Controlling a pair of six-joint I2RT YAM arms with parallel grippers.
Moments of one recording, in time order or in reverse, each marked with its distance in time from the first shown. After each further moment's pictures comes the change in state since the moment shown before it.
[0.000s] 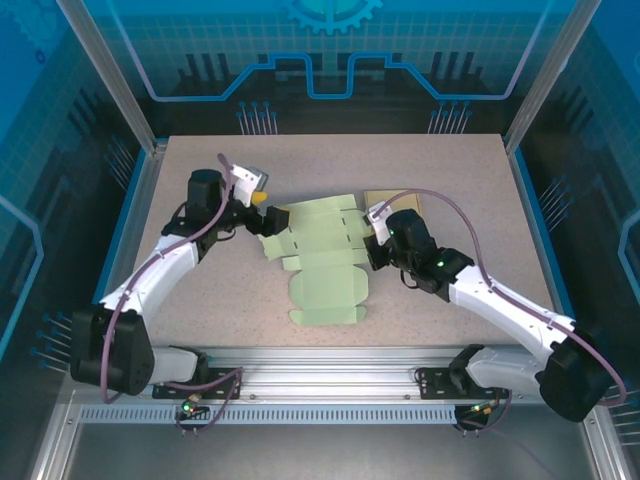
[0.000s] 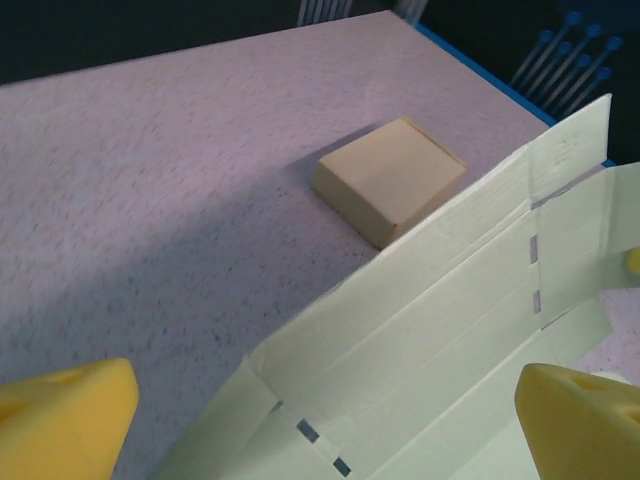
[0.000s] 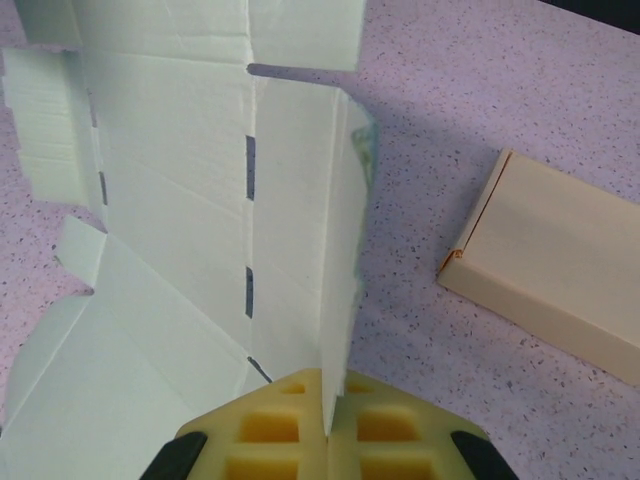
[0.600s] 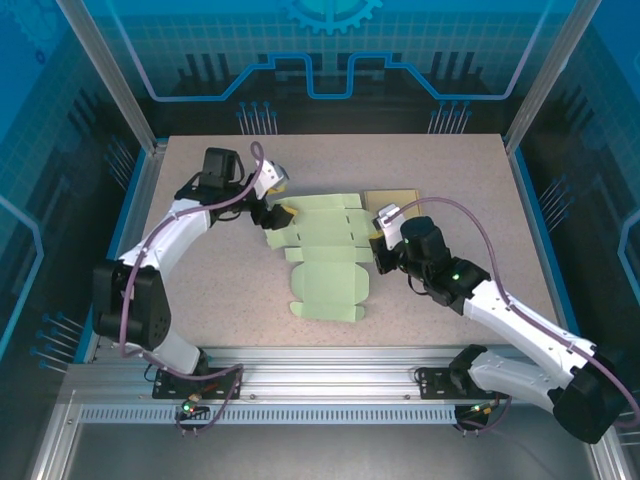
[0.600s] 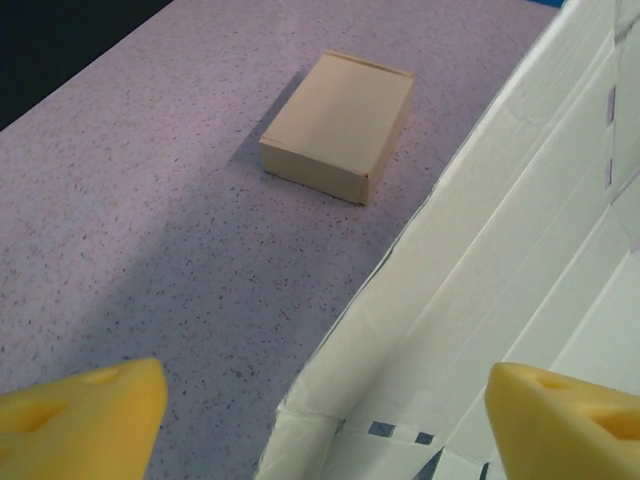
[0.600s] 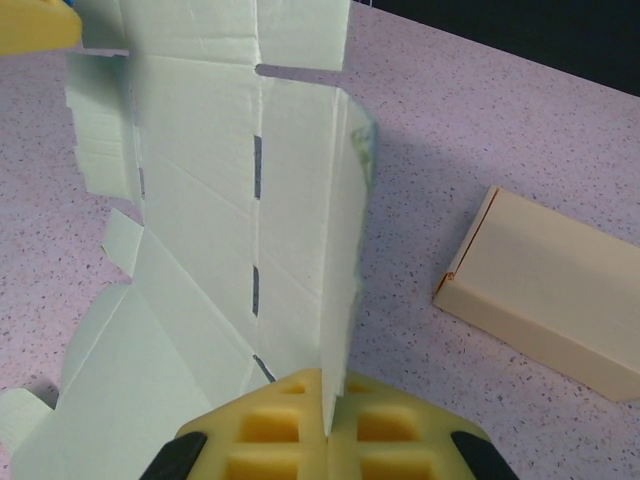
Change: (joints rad) left arm 0.000 0.252 0.285 -0.286 0.135 0.505; right arm -0.001 -0.132 -0.055 0.021 -0.019 -0.014
